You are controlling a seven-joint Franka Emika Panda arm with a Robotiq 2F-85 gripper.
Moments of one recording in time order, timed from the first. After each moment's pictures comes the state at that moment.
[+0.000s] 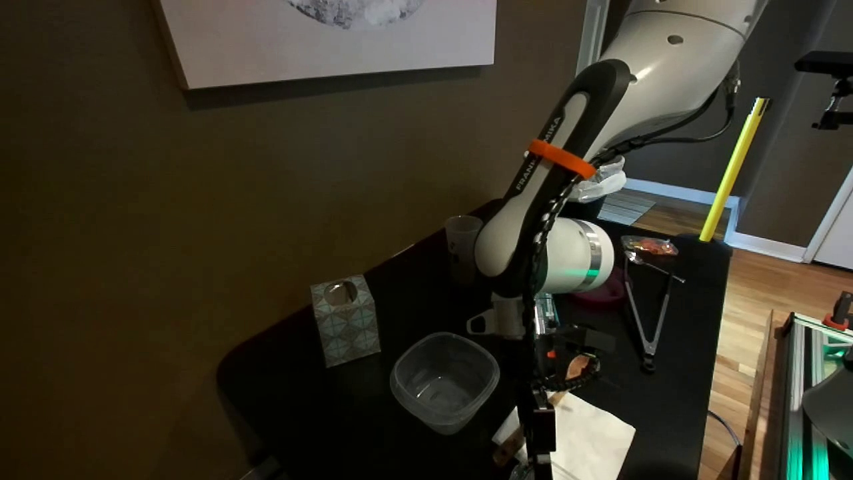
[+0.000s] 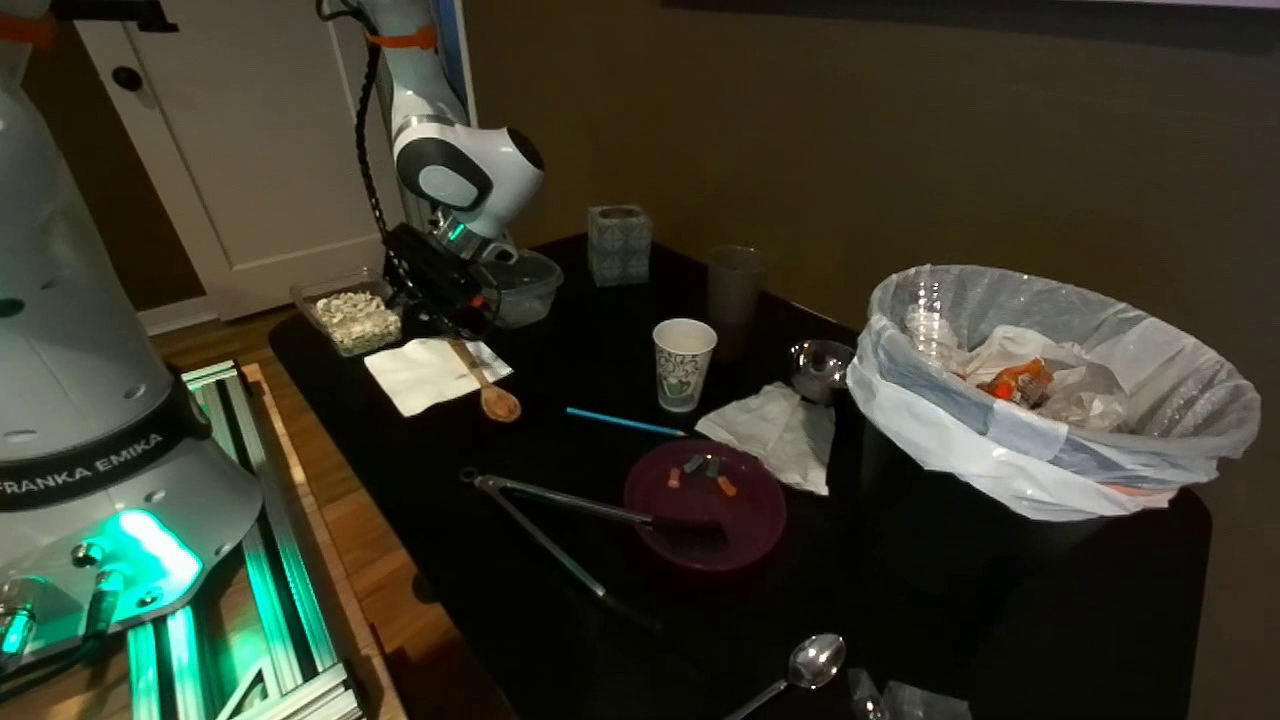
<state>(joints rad) 0.24 0.53 0.29 -2.33 0.82 2.42 -0.98</state>
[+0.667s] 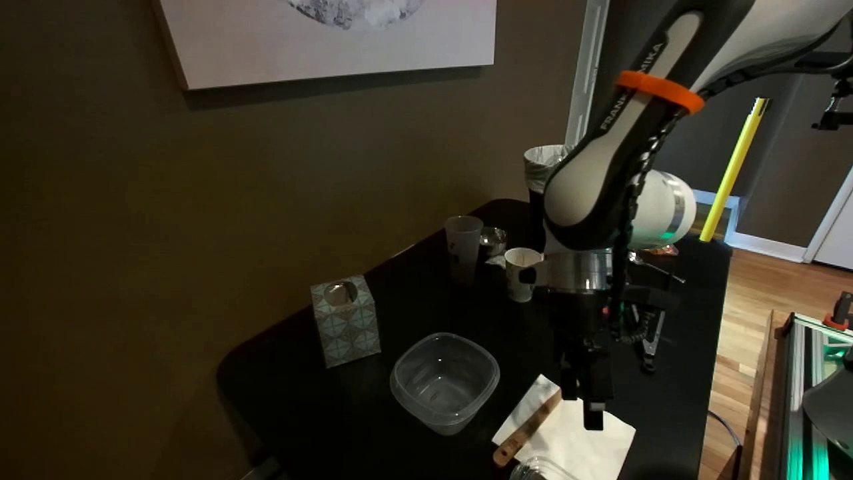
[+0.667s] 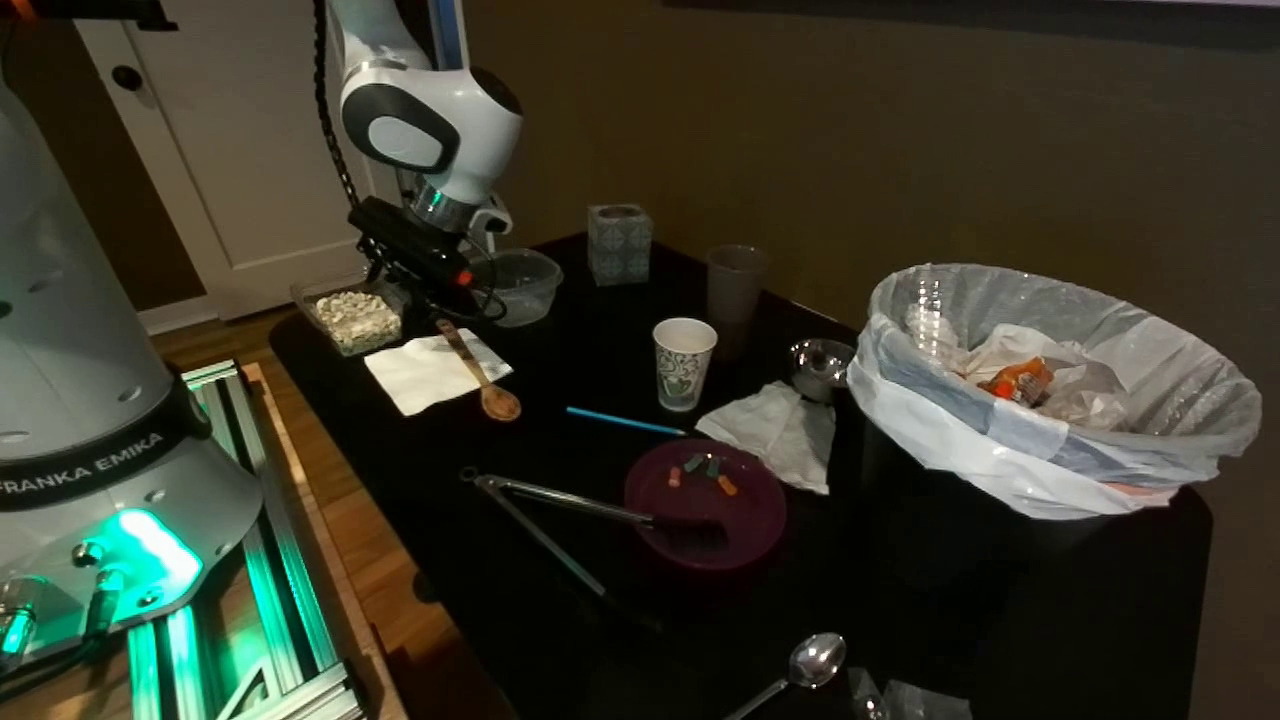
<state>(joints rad) 0.17 0.20 0.31 -2.62 0.84 2.50 -1.00</state>
